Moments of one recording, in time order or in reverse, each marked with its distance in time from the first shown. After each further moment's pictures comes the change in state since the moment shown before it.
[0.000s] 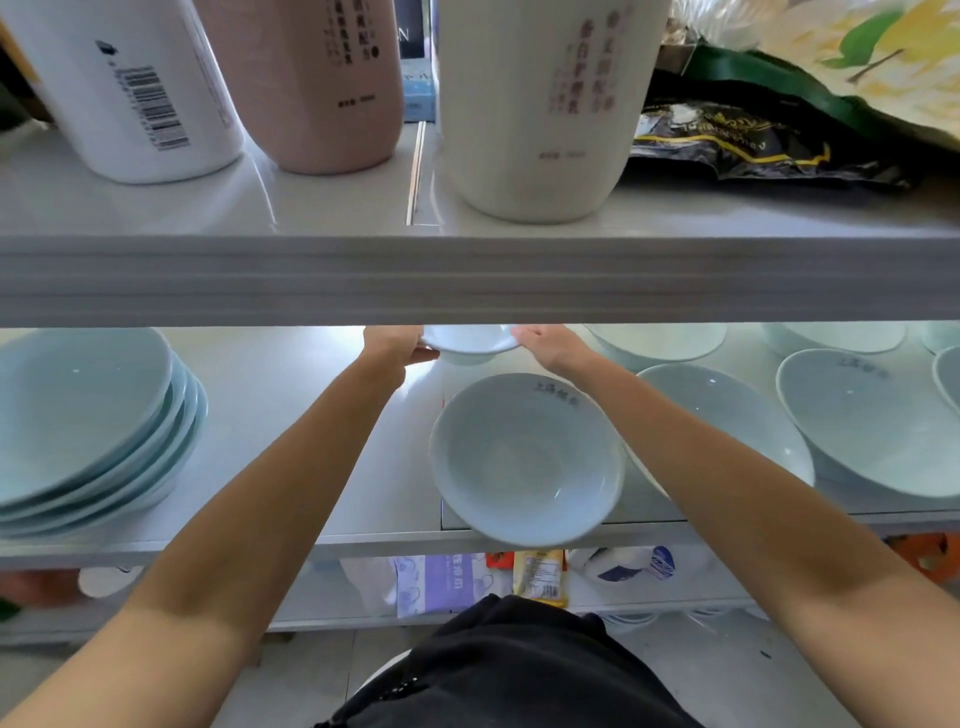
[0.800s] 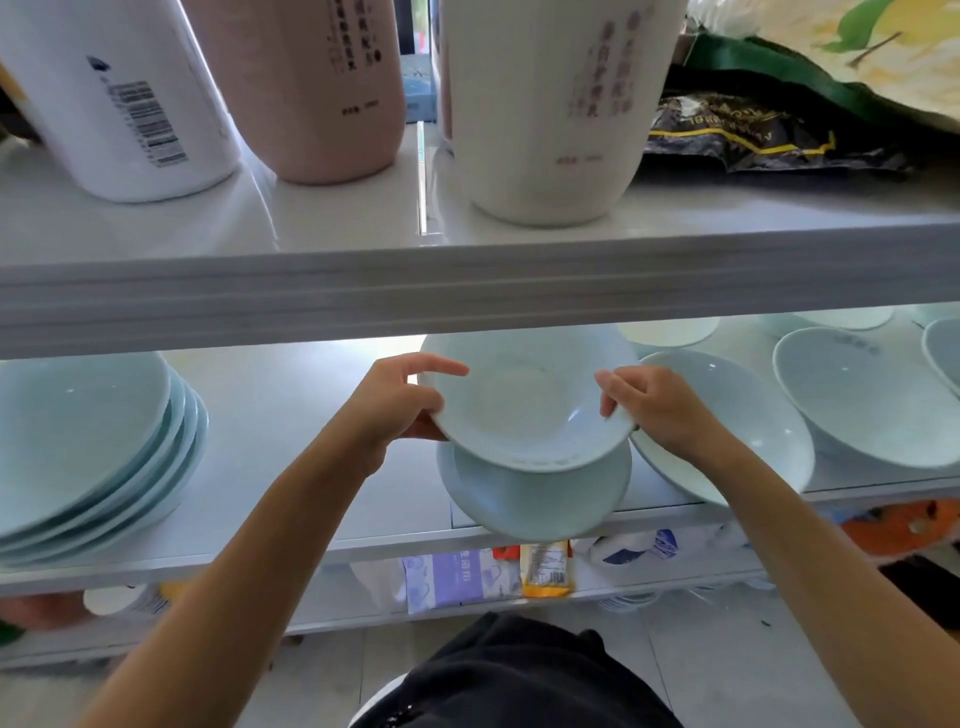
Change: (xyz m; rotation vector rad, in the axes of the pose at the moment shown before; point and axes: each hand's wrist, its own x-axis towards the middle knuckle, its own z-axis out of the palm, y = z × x) left_hand -0.102 -0.002 -0.042 0.285 -0.385 0.149; right_hand -0.110 0.045 -0.035 -0.025 0.171 -0.130
